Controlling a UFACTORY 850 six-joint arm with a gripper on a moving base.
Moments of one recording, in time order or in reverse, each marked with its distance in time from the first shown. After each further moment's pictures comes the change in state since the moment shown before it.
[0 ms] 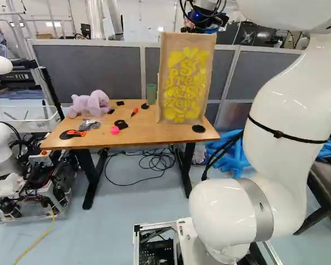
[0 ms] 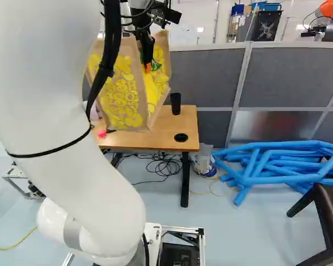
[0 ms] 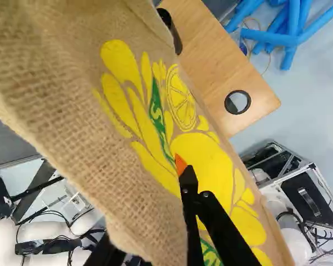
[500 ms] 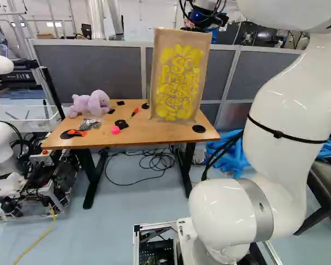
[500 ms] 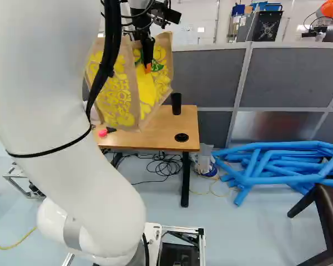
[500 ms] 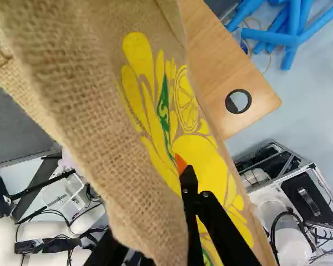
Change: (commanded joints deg) arm 0.0 0.0 0.0 0.0 0.0 0.0
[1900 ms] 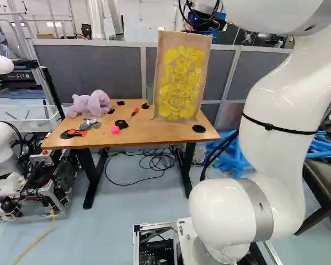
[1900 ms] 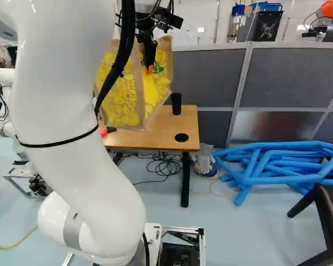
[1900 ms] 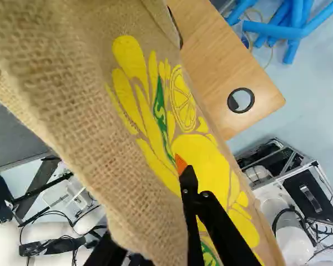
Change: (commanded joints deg) arm -0.8 -4.8 -3.6 1.0 -1.7 0.0
